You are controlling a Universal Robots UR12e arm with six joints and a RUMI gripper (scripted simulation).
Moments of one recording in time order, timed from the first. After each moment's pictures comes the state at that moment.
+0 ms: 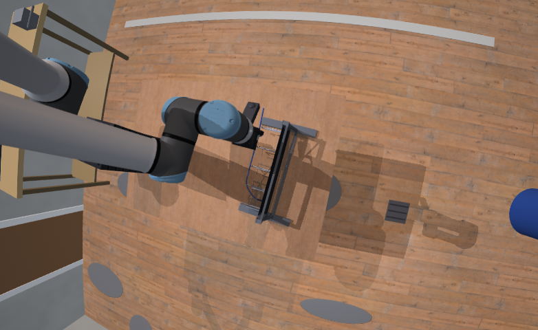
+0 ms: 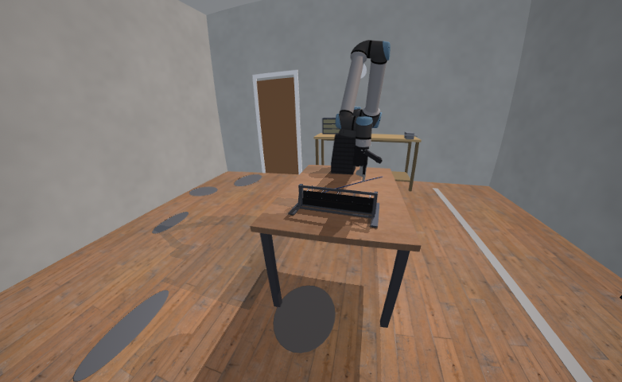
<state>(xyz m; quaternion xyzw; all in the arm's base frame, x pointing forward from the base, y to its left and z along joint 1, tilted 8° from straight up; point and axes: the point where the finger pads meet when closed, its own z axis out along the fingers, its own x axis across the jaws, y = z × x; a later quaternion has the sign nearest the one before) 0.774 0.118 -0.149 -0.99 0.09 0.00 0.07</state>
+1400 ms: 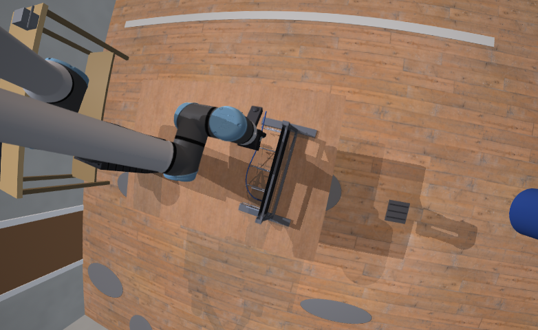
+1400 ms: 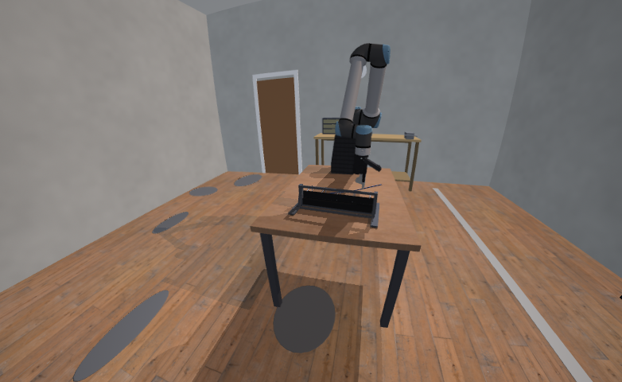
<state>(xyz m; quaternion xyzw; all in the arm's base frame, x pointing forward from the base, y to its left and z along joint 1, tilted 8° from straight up) 0.775 0.125 -0.199 -0.99 0.09 0.00 0.07</state>
